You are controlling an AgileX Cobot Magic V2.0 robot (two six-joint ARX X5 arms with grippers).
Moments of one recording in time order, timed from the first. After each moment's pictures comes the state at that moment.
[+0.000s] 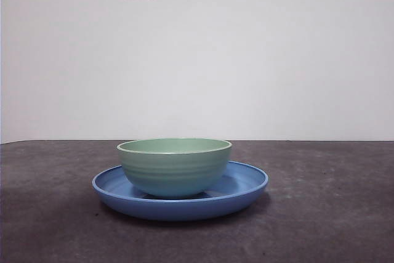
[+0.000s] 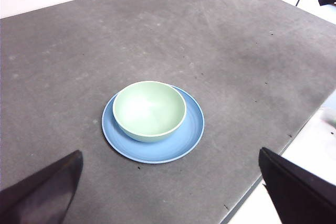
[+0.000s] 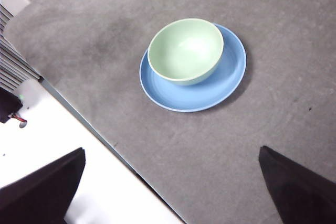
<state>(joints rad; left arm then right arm) -0.77 0.40 1.00 -1.01 0.03 -0.07 0.64 0.65 1.10 -1.12 -0.23 0.18</state>
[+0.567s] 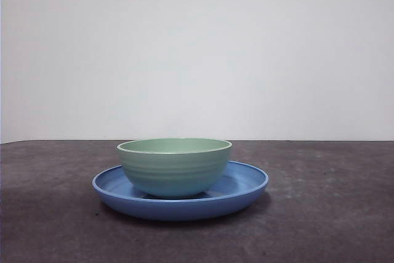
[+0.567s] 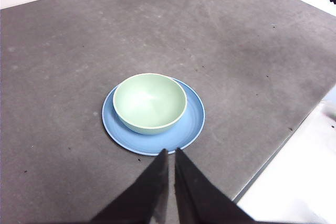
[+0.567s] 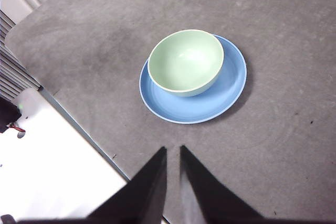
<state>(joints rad) -0.77 0.40 1.00 -1.03 0.03 -0.07 0.64 0.64 1.08 -1.06 -0.23 0.18</state>
